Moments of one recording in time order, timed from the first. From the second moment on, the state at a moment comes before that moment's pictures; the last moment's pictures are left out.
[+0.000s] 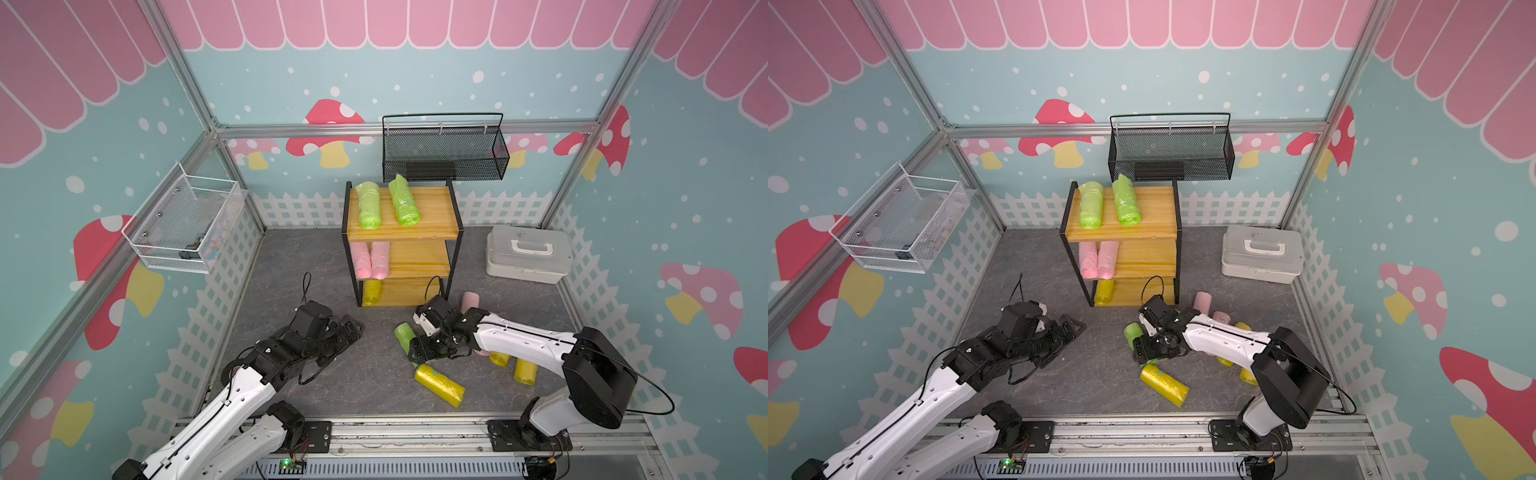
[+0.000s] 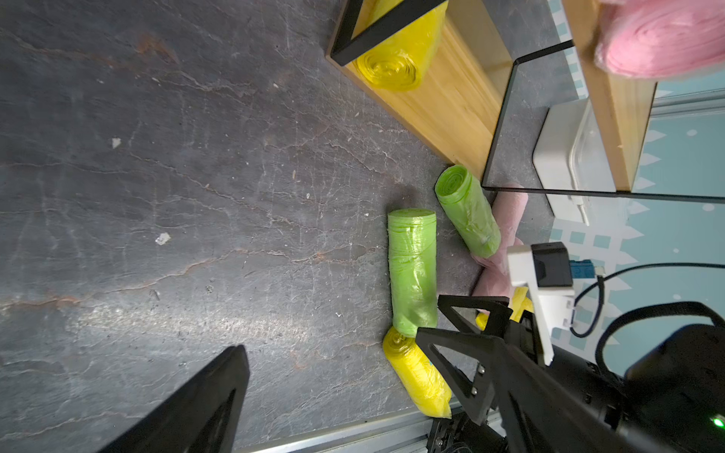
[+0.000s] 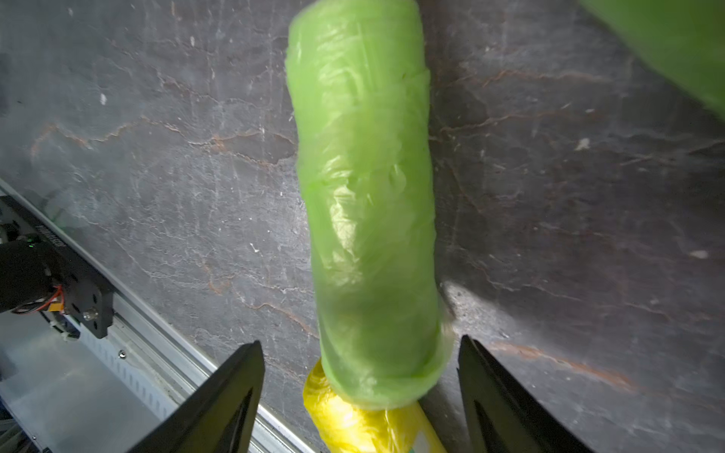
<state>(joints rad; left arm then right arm) -0.55 0.81 0.72 -0.75 0.10 -1.10 0.84 1.55 0.93 -0.59 -0.23 0.49</state>
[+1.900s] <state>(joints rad) -0.61 0.77 0.55 0.02 0.40 -1.17 0.89 1.26 1.03 -0.47 -0.58 0.66</state>
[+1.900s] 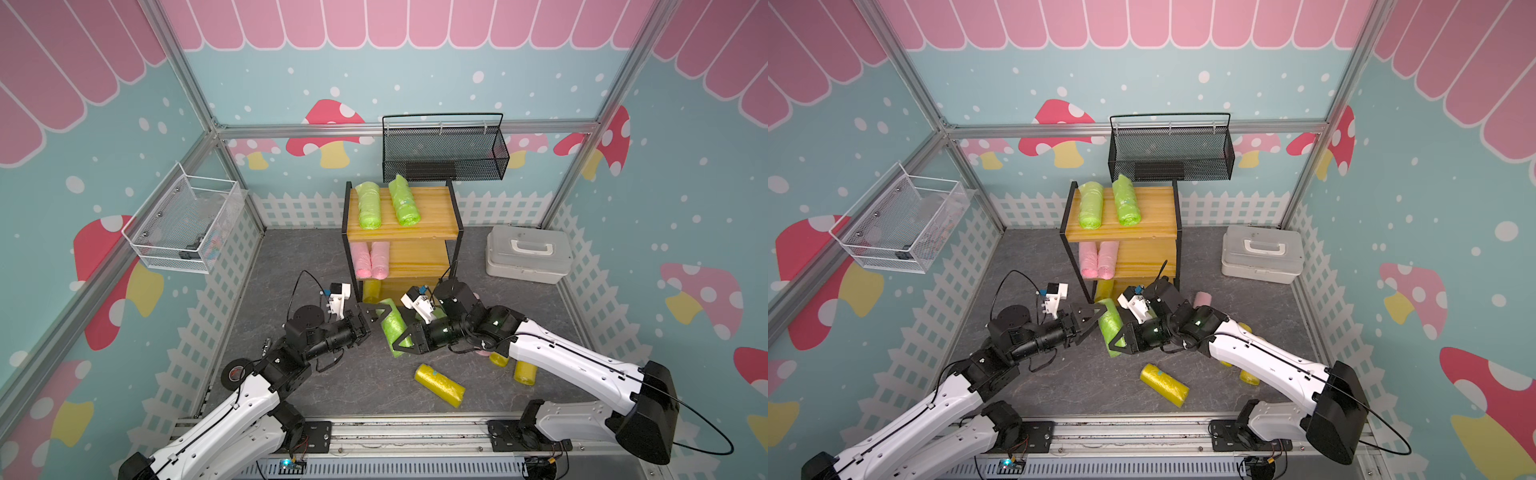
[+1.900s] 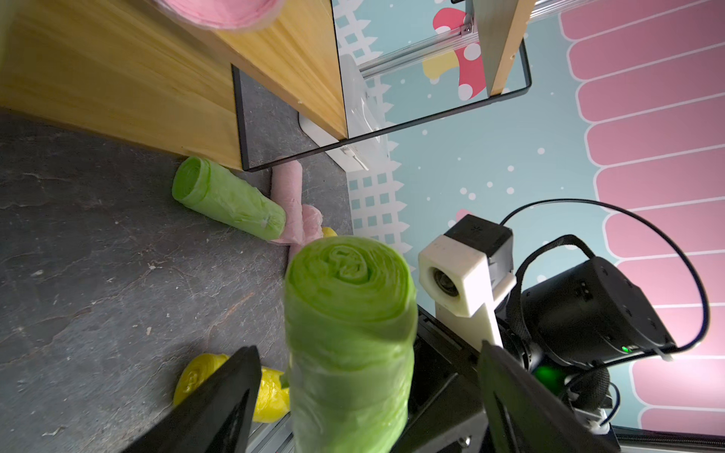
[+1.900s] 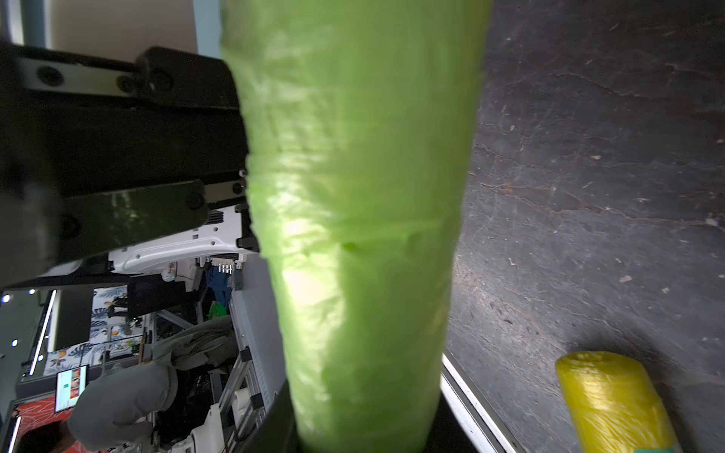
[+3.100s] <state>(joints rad) -0.65 0.82 0.50 0.07 0.28 -1.44 0.94 1.12 1.08 -0.52 -0.38 0.69</state>
